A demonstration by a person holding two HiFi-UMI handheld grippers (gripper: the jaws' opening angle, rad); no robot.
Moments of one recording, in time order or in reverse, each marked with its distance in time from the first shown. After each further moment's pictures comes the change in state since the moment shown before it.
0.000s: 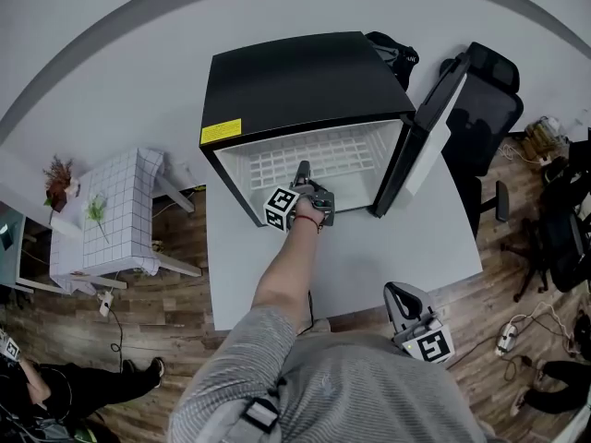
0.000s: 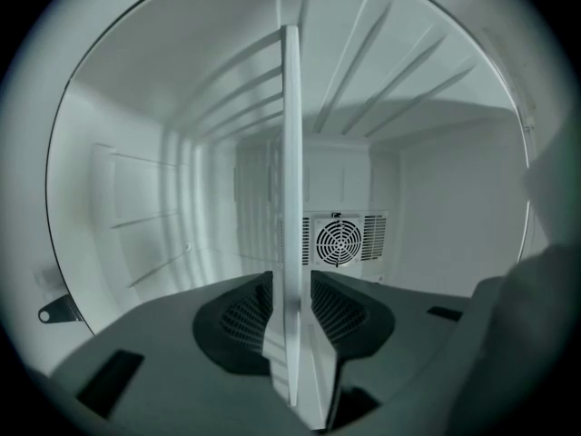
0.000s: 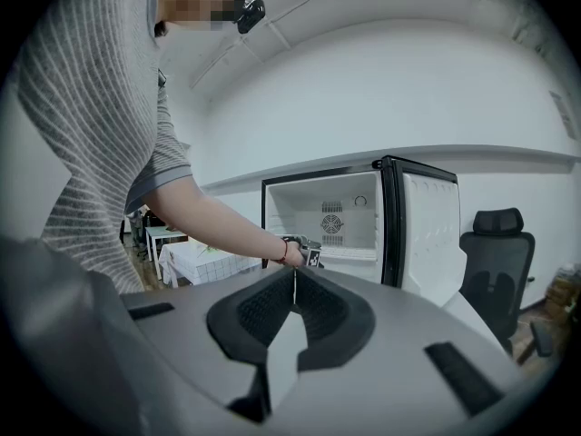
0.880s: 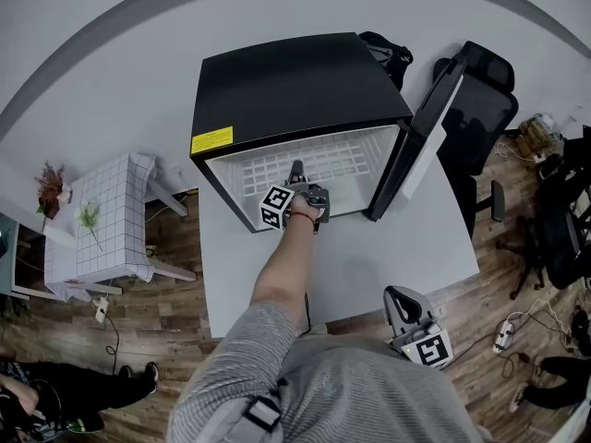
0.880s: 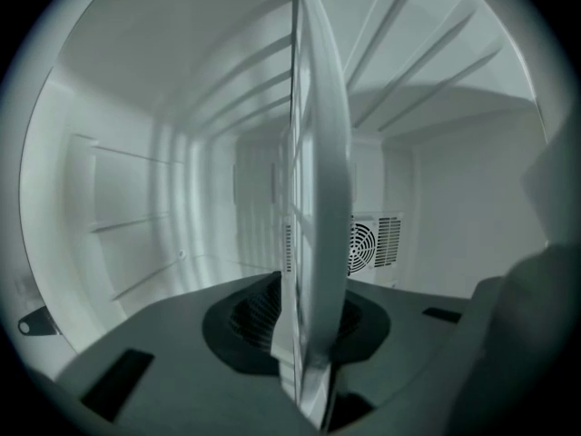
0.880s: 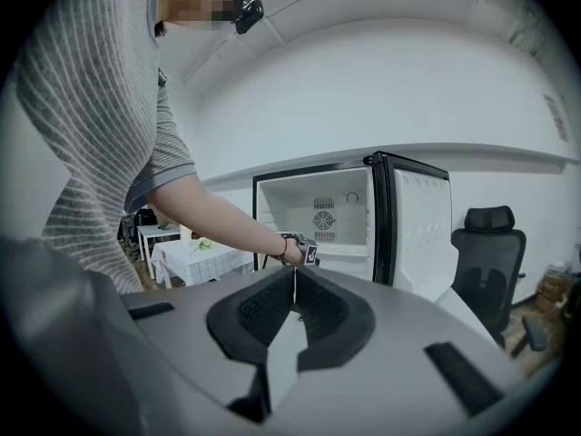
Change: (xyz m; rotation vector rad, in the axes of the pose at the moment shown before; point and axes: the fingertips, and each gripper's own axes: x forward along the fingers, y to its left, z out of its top) left arm 0.025 0.009 0.008 0.009 -0.024 0.018; right arm 0.003 -0.012 -0.005 0.016 0.017 -0.046
